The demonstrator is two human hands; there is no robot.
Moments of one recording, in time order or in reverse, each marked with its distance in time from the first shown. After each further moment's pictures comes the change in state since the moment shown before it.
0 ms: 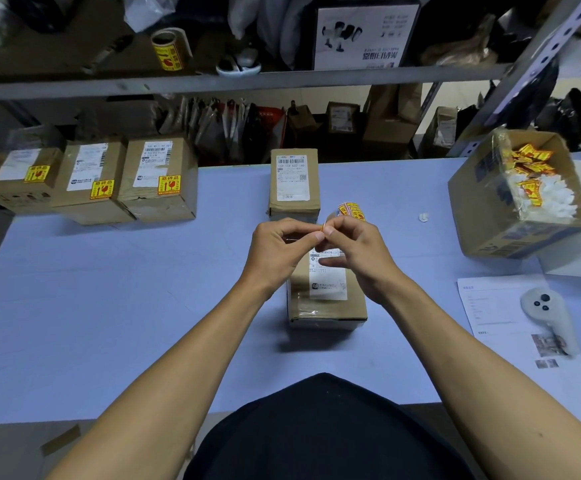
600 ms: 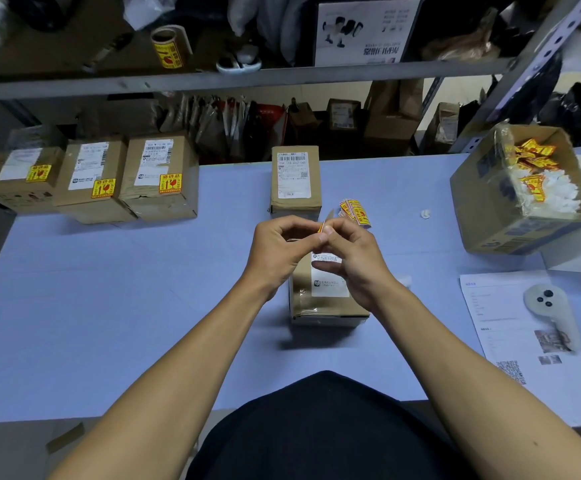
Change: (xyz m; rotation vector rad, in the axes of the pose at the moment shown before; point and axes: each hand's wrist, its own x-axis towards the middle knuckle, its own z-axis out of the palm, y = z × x) left_hand -0.004 0.004 0.002 -0.147 -0.010 -0.063; right_hand -0.007 0.008 0.015 0.172 0.023 0.066
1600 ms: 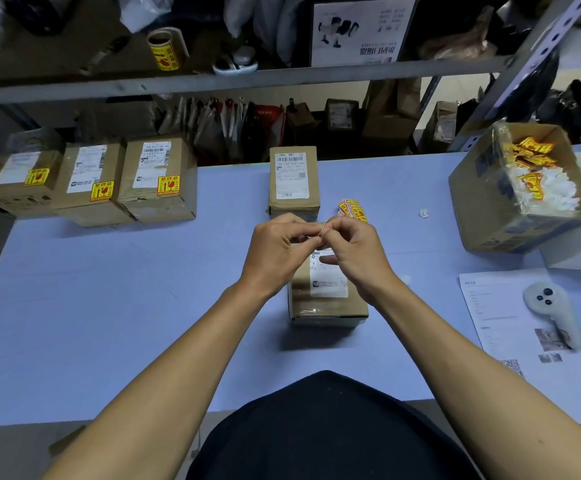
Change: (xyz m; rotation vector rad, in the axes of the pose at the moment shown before) left_hand 0.003 -0.004 -0.005 0.498 0.005 0.319; right_hand 0.000 -0.012 0.000 -0.282 0.087 -0.099
